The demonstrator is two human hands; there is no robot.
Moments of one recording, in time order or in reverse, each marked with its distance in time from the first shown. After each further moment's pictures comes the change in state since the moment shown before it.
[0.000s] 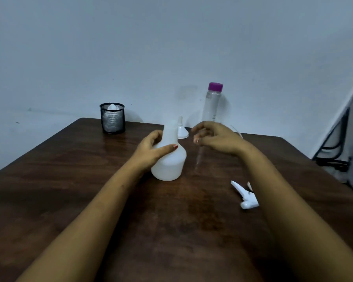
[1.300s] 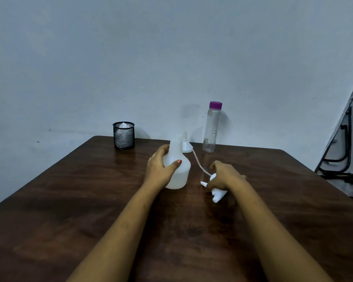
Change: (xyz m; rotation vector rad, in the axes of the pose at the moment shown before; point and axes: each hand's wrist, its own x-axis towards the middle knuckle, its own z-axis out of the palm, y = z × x) left_hand -0.023 -0.001 0.014 0.256 0.269 0.101; right_hand -0.031 0.018 0.040 -0.484 -0.007 0.491
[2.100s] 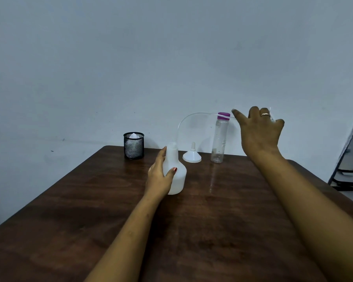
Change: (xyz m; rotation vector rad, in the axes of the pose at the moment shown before) left_hand 0.012 -0.027 -0.015 -0.016 0.058 0.042; right_hand -0.013 -0.022 -0.103 -0.574 0.845 -0.002
